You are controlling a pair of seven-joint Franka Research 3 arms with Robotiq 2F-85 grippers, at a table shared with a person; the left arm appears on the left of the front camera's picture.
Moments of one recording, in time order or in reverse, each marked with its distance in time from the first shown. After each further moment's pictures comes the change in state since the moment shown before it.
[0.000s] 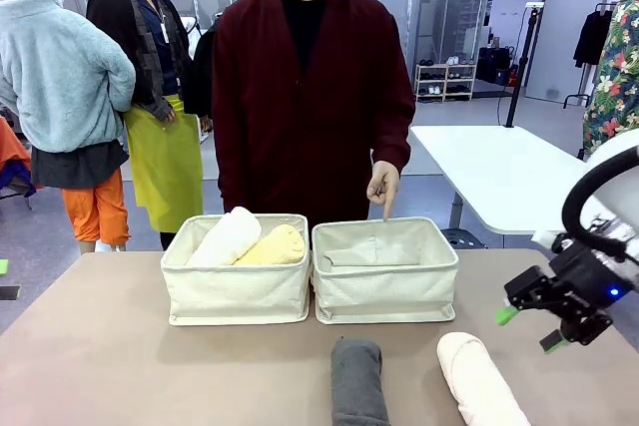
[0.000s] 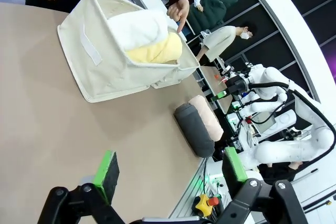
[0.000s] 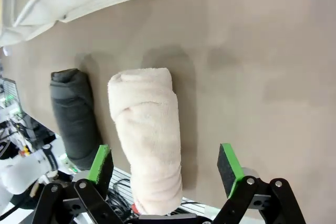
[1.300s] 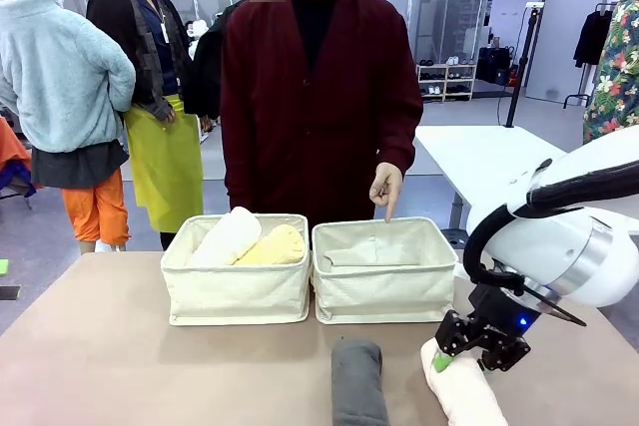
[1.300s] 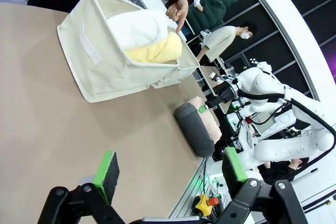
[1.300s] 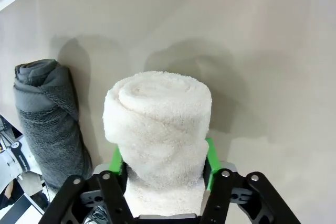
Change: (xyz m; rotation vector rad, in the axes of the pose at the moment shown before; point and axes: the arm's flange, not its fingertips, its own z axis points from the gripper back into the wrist) left arm 0.000 0.000 0.000 -0.001 0.001 0.000; right arm -0.009 0.063 -0.099 -0.132 0.084 0.090
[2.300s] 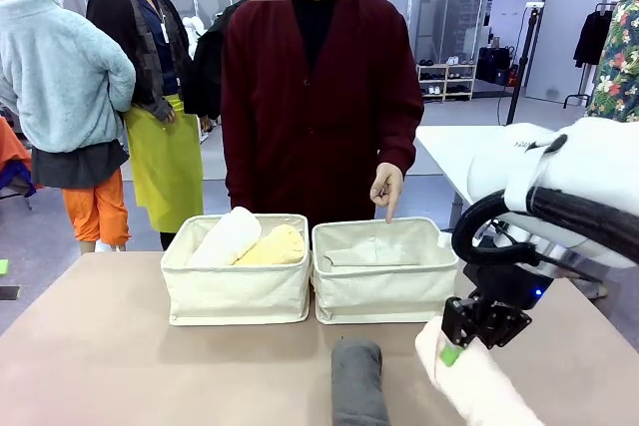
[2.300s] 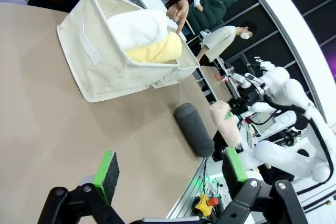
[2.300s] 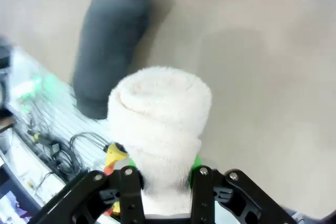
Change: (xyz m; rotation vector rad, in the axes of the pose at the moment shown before) left arm 0.000 0.000 0.000 0.000 0.000 0.000; right arm -0.068 0.084 0.072 -0.064 0.073 0.365
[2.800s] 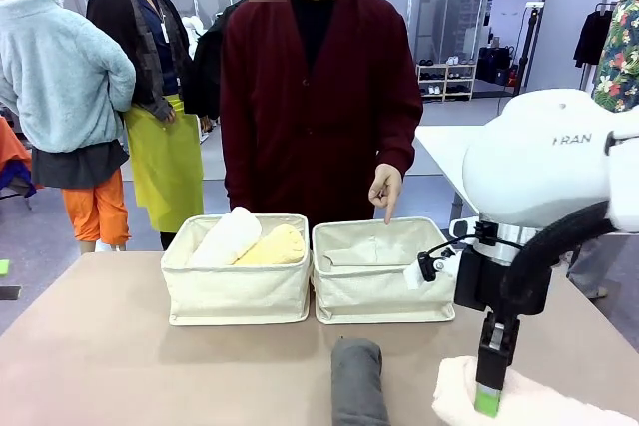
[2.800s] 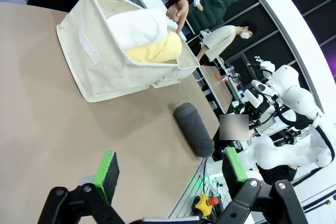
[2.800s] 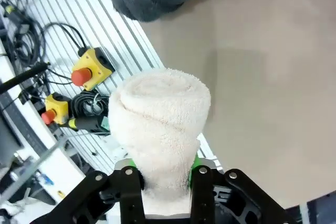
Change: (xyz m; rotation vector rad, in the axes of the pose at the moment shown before) left arm 0.000 0.000 -0.001 -0.001 0.002 0.000; right arm -0.015 0.040 0.005 -0.064 0.312 0.562
